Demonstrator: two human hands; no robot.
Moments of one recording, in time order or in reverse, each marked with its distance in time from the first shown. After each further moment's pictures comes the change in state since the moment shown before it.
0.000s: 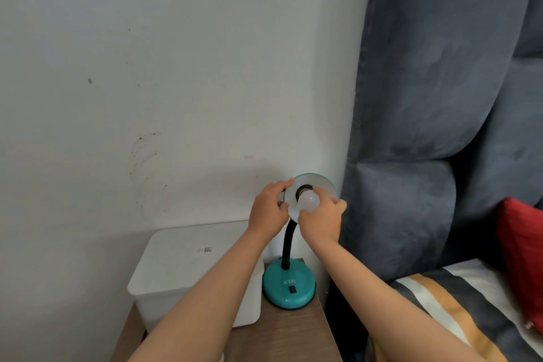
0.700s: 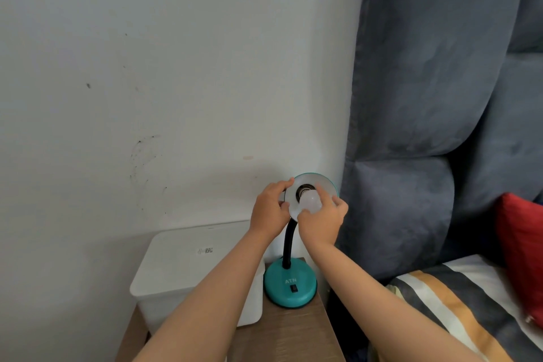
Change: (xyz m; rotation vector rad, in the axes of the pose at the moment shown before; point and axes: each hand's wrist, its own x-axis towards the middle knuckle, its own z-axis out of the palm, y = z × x) left_hand -0.001 0.002 0.004 0.029 0.000 0.014; right_hand -0.006 0.003 0.007 0.214 0.111 0.042
